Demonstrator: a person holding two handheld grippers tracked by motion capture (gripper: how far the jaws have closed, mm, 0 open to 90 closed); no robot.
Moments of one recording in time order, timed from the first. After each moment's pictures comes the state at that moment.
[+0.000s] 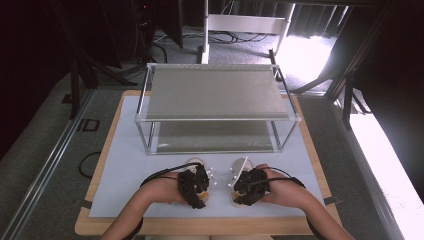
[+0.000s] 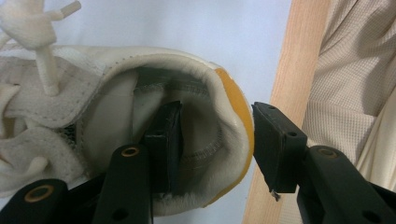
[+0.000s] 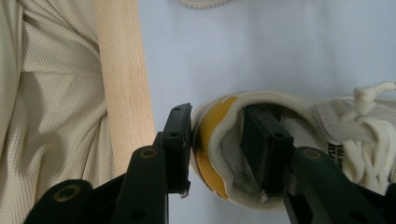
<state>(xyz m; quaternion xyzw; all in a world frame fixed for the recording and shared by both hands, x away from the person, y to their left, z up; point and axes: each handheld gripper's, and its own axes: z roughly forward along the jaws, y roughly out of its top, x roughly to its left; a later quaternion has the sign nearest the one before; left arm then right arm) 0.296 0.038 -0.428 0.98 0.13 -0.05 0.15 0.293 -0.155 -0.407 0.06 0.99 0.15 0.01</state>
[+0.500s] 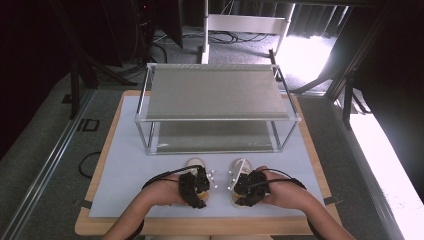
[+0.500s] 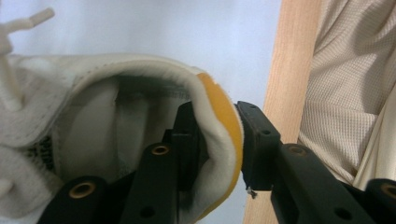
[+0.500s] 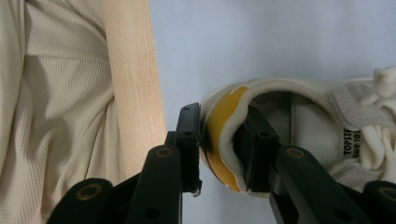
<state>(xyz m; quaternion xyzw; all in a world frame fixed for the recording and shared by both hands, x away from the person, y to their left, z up) 0.293 0.036 -0.433 0.98 0.10 -0.05 0.16 0.289 -0.153 -0.409 0.05 0.99 0.12 0.00</state>
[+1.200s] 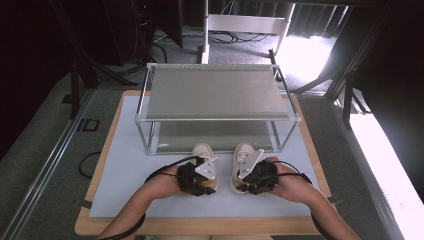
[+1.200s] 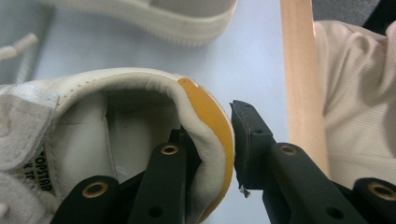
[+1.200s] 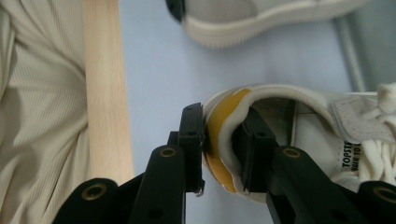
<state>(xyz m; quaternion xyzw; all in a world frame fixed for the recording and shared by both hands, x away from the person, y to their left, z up) 0.307 0.046 -0.416 0.95 0.03 0.03 0.31 0.301 -0.178 -0.382 0.04 0.97 0.23 0.06</state>
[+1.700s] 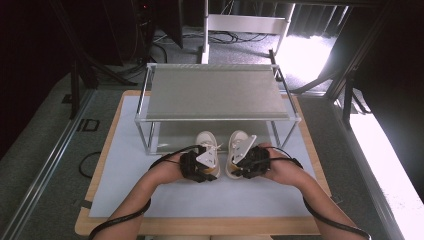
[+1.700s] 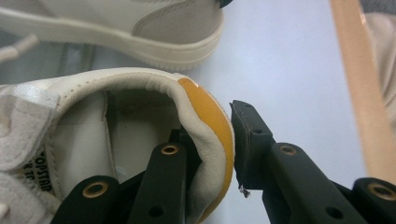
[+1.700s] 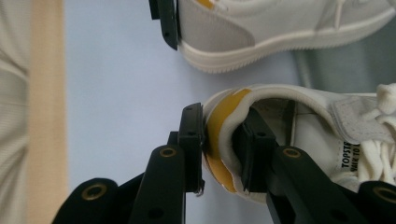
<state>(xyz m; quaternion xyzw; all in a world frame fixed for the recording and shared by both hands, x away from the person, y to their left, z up) 0.349 0.043 -0.421 0.95 0.01 0.05 0.31 0.345 -0.164 -0.384 0.03 0.97 0.23 0.08</state>
